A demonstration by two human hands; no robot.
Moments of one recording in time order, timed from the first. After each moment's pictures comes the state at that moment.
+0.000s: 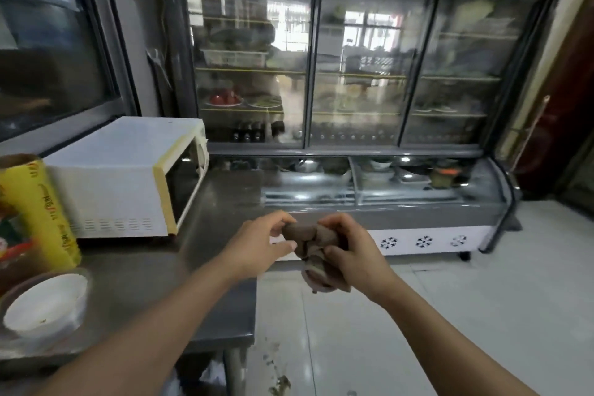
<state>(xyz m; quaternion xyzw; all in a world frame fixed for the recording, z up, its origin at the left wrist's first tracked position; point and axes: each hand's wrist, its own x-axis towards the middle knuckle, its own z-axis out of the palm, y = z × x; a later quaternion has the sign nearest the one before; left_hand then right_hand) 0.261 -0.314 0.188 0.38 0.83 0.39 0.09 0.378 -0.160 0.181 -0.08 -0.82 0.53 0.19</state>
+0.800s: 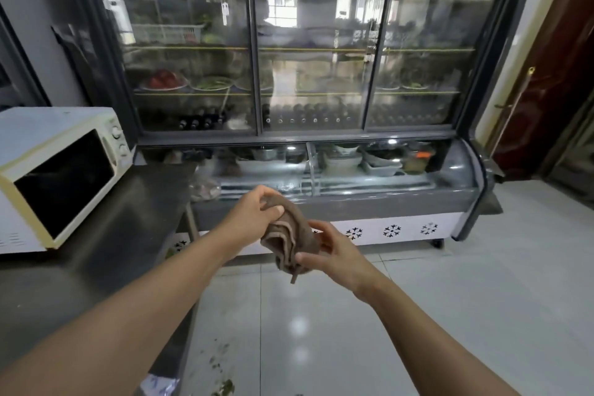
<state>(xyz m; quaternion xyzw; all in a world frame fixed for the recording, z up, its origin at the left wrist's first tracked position) 0.286 -0.011 0.183 0.26 0.78 0.54 0.17 0.405 0.123 0.134 -0.13 -0.77 0.62 0.05</state>
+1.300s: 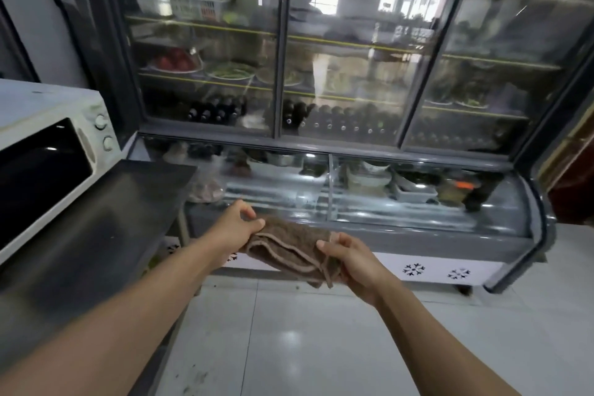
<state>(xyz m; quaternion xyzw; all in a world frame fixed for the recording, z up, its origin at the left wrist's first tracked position) 0.099 0.073 0.146 0.07 0.80 0.56 0.21 0.210 0.259 0.120 -0.20 -0.66 0.72 -0.03</state>
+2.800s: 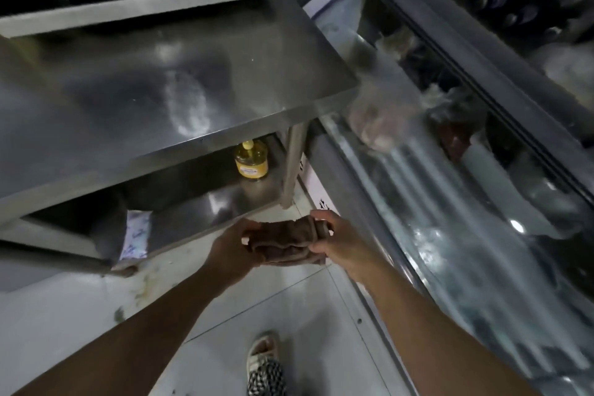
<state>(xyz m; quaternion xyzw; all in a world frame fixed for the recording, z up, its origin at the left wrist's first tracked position) -0.146 0.116 -0.199 -0.36 0.76 0.54 0.06 -0.287 0.266 -0.173 0.09 -0.78 0.42 -0.46</state>
